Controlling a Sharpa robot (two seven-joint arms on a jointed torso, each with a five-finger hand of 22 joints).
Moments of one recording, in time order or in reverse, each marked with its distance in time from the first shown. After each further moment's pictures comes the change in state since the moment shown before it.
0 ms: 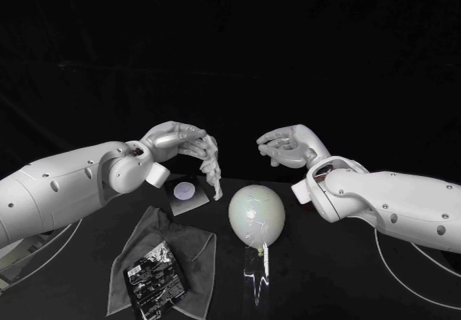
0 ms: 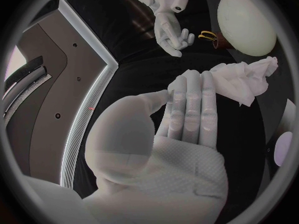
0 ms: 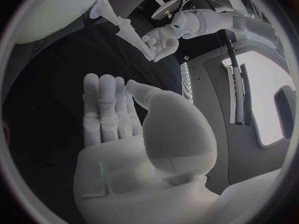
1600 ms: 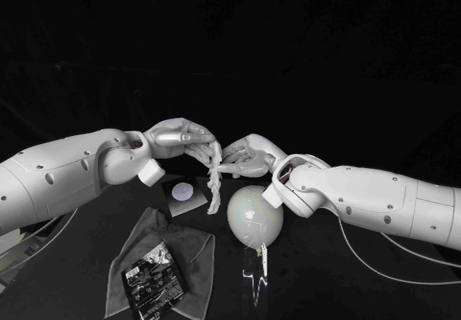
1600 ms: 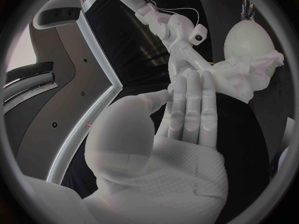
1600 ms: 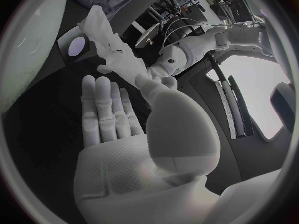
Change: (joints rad) left arm 0.046 0.010 0.007 0.004 -0.105 0.258 -0.029; left_hand 0.001 -0.006 0.000 0.000 0.000 0.000 0.000 0.002 0.000 -0.002 0.002 0.000 0.001 -0.003 0.001 0.000 0.004 -0.002 0.000 0.000 0.001 0.002; right arm 0.004 0.176 0.000 -0.123 -0.063 0.280 0.007; right_hand -0.040 -0.055 -0.150 0.054 0.000 -0.026 0.037 -0.064 -0.033 -0.083 0.049 -0.066 -0.252 -0.154 0.066 -0.015 -0.026 -0.011 -0.065 0.060 -0.124 -0.091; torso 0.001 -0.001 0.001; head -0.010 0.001
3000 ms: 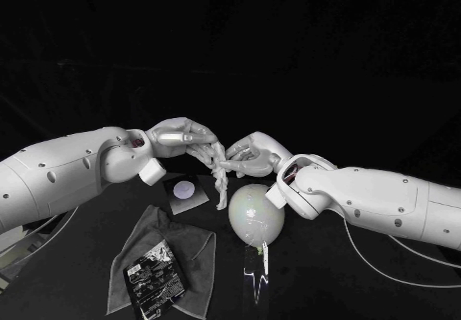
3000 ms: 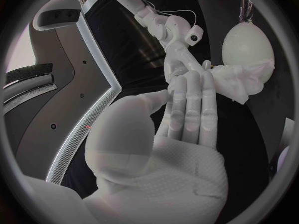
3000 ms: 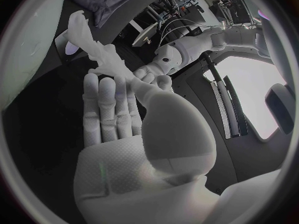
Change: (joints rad) left arm 0.000 -0.005 0.000 0.009 -0.018 0.010 -0.008; left_hand 0.002 0.002 0.000 0.000 0.000 -0.003 0.003 0.002 0.000 0.004 -0.004 0.000 0.000 -0.002 0.001 0.000 0.001 -0.007 0.000 0.000 0.000 0.001; right arm -0.001 -0.032 -0.001 0.049 -0.011 -0.036 0.028; right_hand 0.089 0.082 0.010 -0.001 0.000 0.164 -0.089 0.092 0.018 0.186 -0.086 0.118 0.010 0.061 -0.070 0.134 0.007 0.008 0.067 -0.053 0.082 0.079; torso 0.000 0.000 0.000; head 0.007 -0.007
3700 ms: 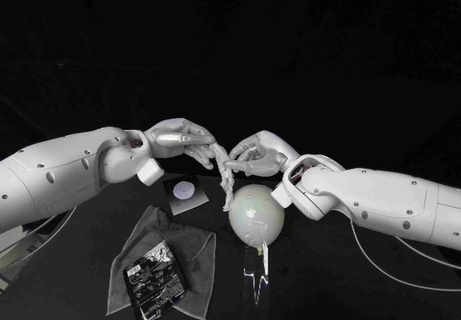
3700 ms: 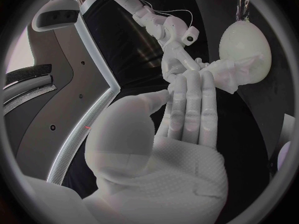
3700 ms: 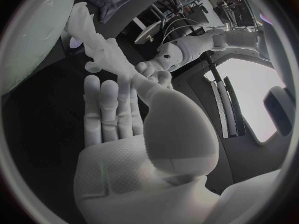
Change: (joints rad) left arm 0.000 -0.003 0.000 -0.010 -0.014 0.000 -0.001; left_hand -0.003 -0.003 0.000 0.000 0.000 0.000 0.000 0.002 0.000 0.000 0.000 0.000 0.000 0.001 0.001 0.000 0.001 0.000 0.000 0.000 0.004 0.001; right arm 0.000 -0.034 0.000 0.016 -0.021 -0.028 0.007; right_hand -0.021 -0.036 0.023 -0.009 -0.002 0.007 -0.026 0.091 0.049 0.030 -0.023 0.064 0.067 0.030 -0.022 0.075 0.020 -0.008 -0.003 -0.033 0.095 0.117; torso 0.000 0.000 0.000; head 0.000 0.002
